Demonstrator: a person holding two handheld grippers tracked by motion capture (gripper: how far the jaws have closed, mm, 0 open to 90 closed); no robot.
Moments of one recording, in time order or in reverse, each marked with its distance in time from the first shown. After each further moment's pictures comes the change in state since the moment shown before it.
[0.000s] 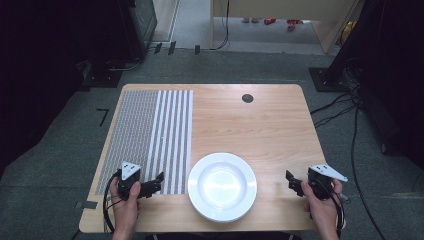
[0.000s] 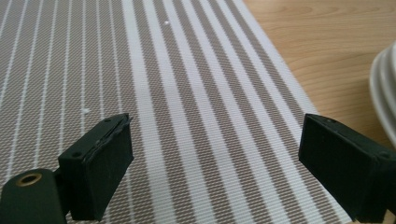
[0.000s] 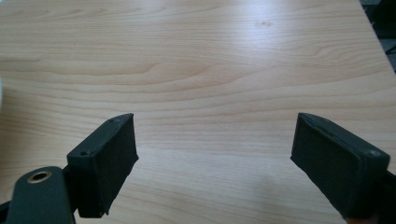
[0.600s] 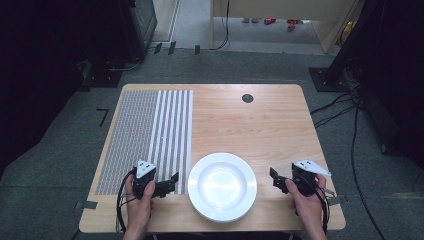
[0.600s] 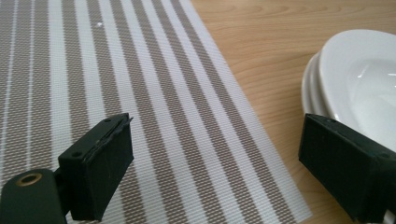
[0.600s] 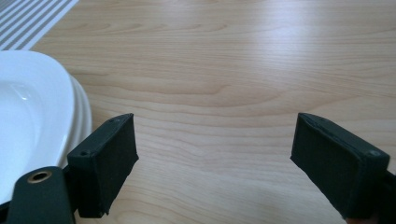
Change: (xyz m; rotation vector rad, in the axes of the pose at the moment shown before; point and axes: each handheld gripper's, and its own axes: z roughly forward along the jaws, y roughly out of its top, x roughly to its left) left arm -0.034 0.005 0.011 0.018 -0.101 0.009; right arm 0.046 0.014 0.007 -0.016 0.097 -0.032
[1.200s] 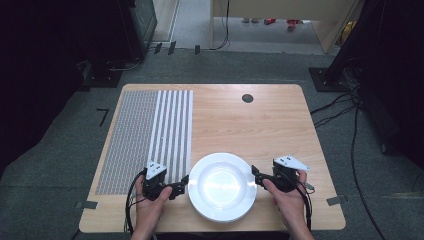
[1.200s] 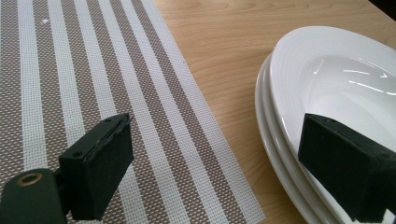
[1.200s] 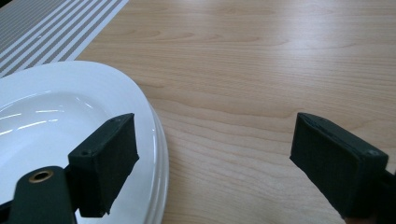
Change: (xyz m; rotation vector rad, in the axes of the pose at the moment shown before) left arm -0.023 -0.001 0.006 0.007 -0.064 0.006; right arm 0.045 0.011 0.017 -0.002 0.075 -0.039
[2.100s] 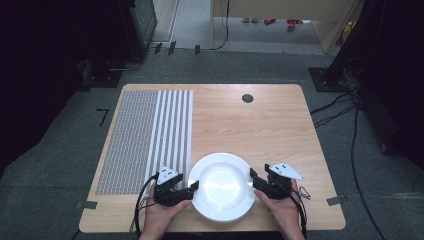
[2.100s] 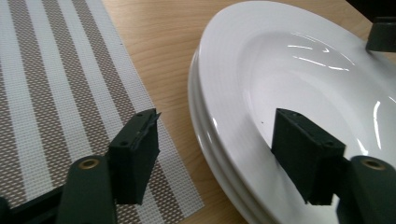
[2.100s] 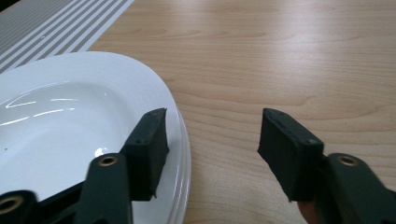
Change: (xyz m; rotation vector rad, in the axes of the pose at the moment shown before) left arm -0.027 -0.010 0.008 0.040 -0.114 0.022; right arm 0.017 -0.019 -0.002 -0.044 -0.025 0.008
